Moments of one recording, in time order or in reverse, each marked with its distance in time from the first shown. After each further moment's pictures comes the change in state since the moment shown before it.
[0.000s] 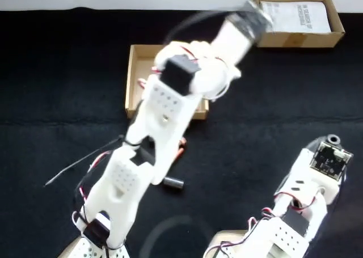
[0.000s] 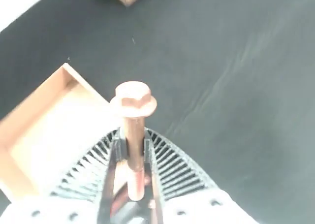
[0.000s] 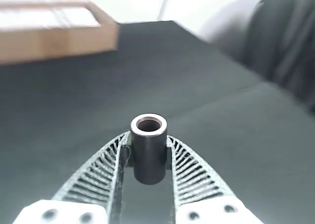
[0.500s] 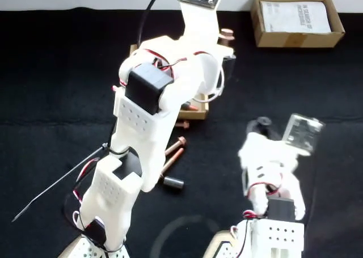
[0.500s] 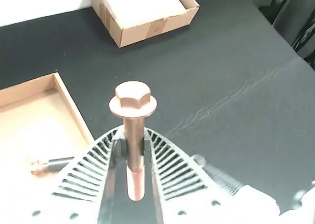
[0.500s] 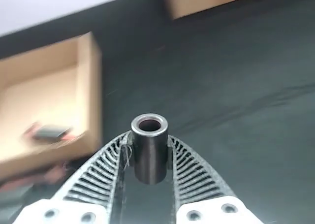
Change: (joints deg) left arm 0.4 -9.9 -1.0 -0.4 20.0; right arm -34.1 0.0 -18.3 35.1 -22.4
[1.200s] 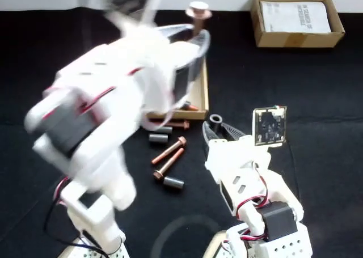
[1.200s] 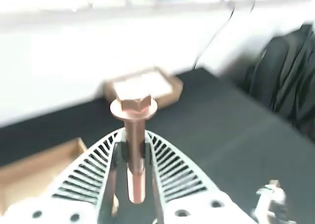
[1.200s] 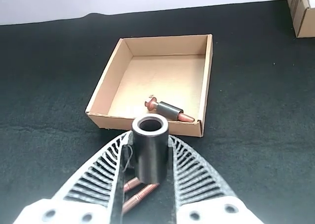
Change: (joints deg) left arm -1.6 -21.4 -0.1 0.2 -6.2; right arm -21.8 -0.1 -17.6 14.5 -1.1
